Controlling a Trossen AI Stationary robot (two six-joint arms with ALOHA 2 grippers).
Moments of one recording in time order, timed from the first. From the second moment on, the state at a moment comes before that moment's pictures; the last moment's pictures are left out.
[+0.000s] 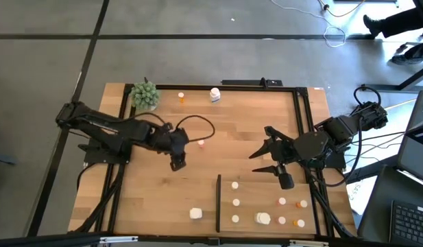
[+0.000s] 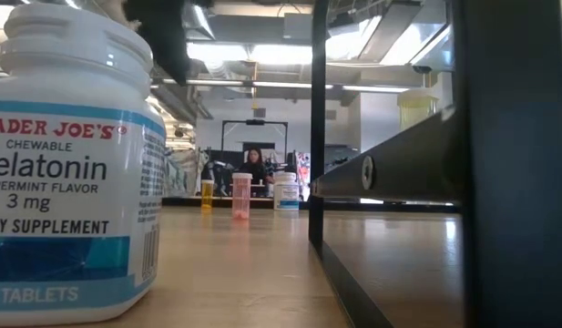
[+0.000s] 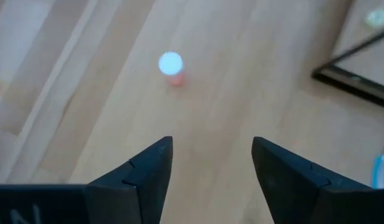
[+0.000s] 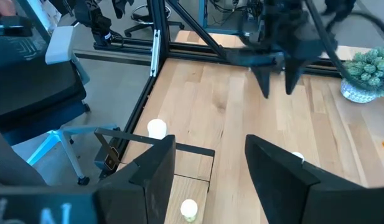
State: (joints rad) left arm -0.22 1.36 1.19 -0.84 -0.33 -0.56; right arm 0.50 1.26 1.51 -0.77 0.24 0.18
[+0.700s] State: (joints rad) left arm -0.60 1.36 1.20 -0.82 -0.66 -0.92; right arm 0.49 1.26 1.51 -0.63 0.25 0.37
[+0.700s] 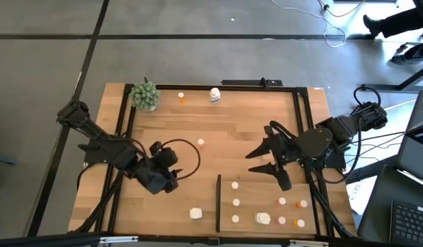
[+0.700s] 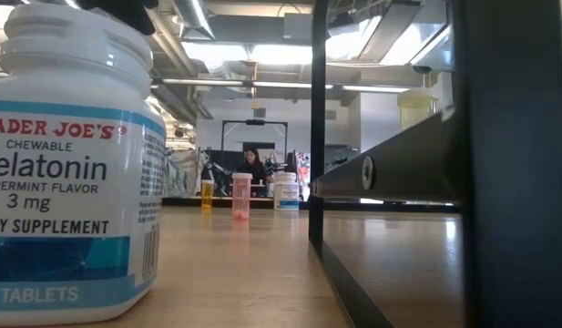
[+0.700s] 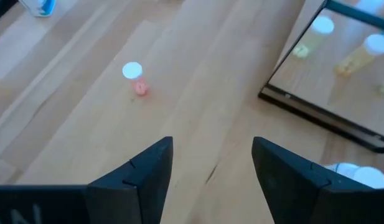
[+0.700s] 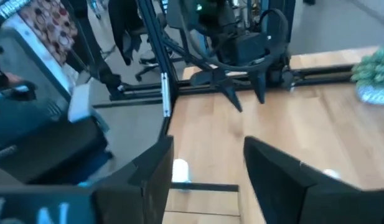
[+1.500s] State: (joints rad) left arm -0.54 1.36 1.20 -0.82 -0.72 -0.97; right arm 0.11 1.33 1.51 -0.60 0.11 0.22
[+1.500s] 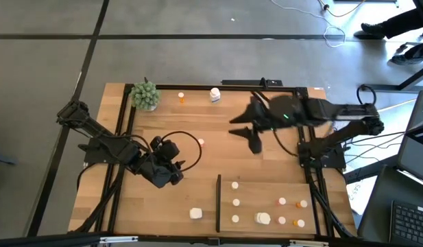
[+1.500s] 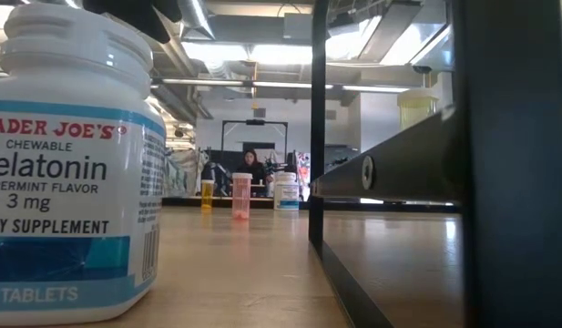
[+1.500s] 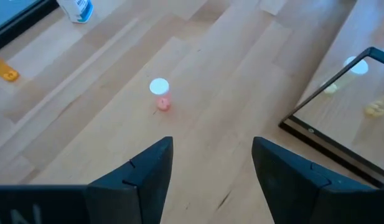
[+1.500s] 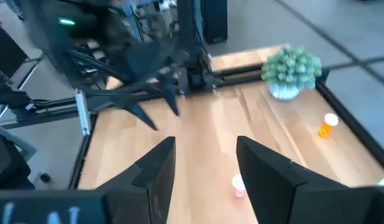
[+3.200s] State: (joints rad) left arm -0.55 1.26 1.20 -0.84 -0.72 -1.07; right arm -0.13 2.02 1.51 -0.38 -0.18 -0.22
